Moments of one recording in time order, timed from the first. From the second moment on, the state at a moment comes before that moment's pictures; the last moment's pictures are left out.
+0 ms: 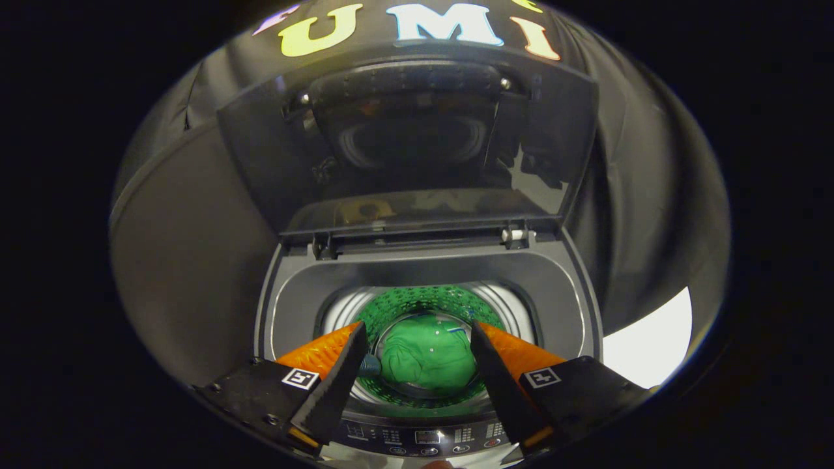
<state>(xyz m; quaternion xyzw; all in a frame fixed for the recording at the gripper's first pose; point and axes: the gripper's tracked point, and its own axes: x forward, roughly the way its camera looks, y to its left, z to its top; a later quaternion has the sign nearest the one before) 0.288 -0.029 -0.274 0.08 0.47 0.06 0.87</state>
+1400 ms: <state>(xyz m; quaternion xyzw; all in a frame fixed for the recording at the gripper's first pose) 0.367 -0.069 -0.027 0.05 0.26 0.05 0.96</state>
